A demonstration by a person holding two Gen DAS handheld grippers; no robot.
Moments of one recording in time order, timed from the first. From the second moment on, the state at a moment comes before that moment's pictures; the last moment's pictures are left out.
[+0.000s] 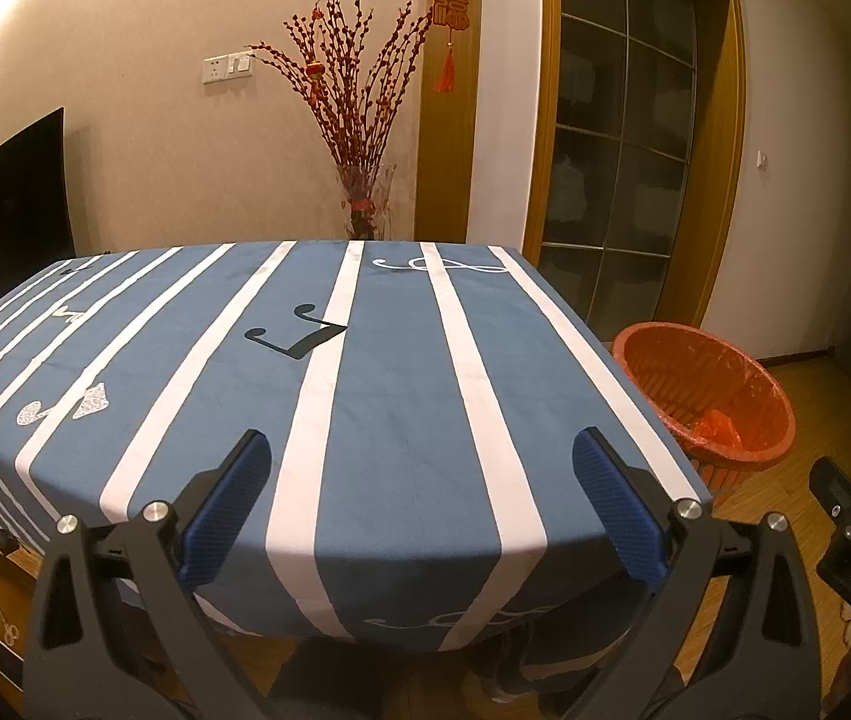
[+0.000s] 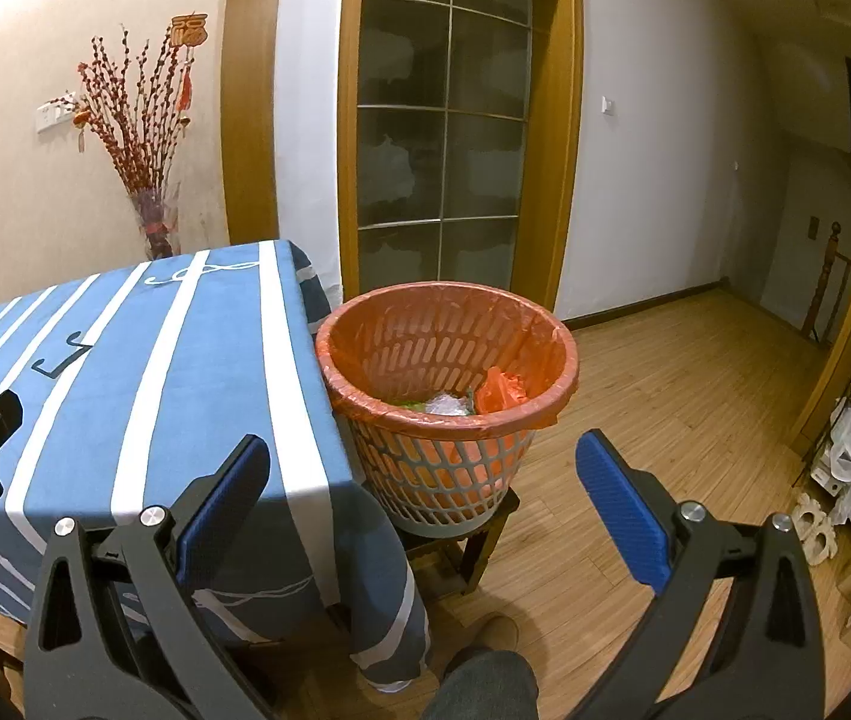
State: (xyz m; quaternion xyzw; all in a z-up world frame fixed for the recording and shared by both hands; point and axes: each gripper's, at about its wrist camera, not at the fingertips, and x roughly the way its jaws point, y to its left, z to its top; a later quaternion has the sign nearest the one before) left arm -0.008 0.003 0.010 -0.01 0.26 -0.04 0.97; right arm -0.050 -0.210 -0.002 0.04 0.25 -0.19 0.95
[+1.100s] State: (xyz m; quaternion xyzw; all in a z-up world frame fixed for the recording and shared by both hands) left arm -0.007 0.004 0.011 -0.02 0.25 -0.03 0.97; right arm -0.049 -0.208 -0.001 0.04 0.25 -0.19 0.95
